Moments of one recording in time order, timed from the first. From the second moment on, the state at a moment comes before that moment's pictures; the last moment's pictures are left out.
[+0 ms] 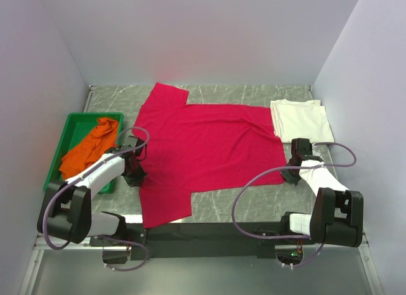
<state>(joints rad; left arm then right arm) -0.27 1.31 0.69 -0.74 -0.18 -0.85 -0.13 1.25 0.57 -0.53 0.19 0.72</state>
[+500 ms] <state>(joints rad) -0.12 1.16 0.69 -0.80 -0.10 -0.85 -0.14 1.03 0.58 -0.70 0.15 0.78</state>
